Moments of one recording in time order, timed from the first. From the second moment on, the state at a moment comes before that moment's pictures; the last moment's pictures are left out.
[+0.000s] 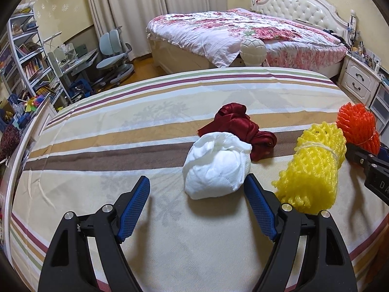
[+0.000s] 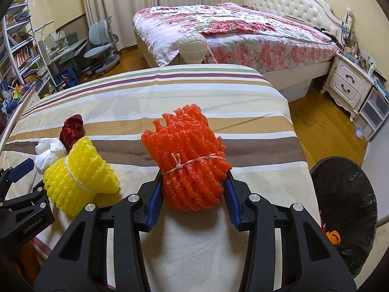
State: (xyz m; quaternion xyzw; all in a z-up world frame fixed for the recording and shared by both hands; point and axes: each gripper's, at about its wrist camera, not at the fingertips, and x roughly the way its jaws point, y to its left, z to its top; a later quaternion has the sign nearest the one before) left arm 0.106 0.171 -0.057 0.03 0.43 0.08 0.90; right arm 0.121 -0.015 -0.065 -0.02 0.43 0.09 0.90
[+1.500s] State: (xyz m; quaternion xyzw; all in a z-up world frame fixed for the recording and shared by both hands) left arm 0.040 0.157 -0.040 -0.02 0.38 0.07 0.92; right arm 0.041 -0.032 -0.057 -0.03 0.40 0.09 0.91
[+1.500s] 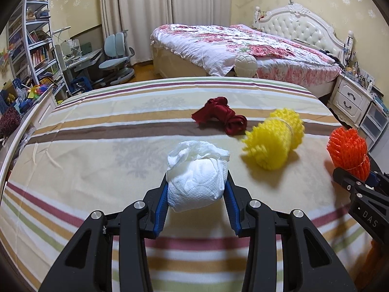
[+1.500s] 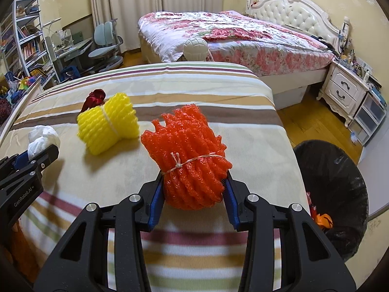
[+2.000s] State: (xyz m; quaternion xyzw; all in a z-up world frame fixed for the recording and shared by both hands) left arm 0.001 0.098 -0.024 -0.02 0.35 0.02 0.94; right arm -0.010 -0.084 -0.040 -0.01 0.37 0.06 0.93
